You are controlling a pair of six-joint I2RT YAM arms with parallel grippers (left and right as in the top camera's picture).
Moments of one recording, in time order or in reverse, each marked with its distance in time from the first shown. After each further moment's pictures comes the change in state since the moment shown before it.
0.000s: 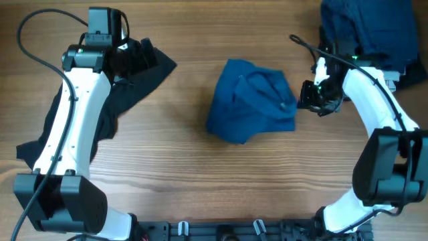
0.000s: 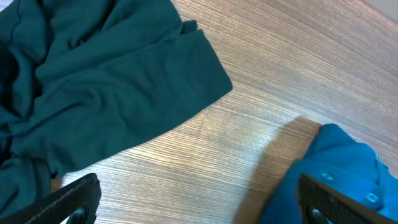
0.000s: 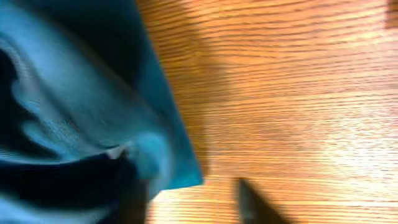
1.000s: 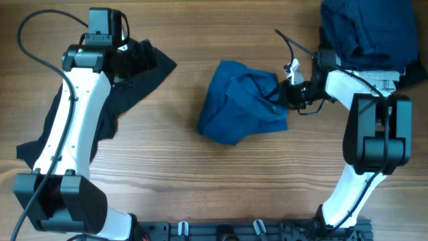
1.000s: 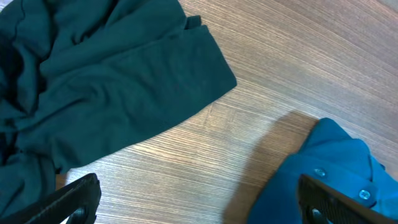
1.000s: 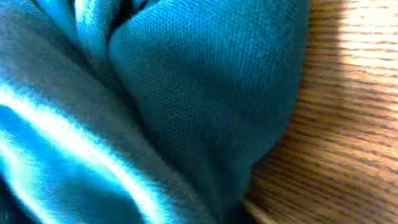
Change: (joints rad) left arm 0.000 0.001 0.000 -0.016 -0.008 0.004; right arm 0.017 0.259 -0.063 0.371 -0.582 -0.127
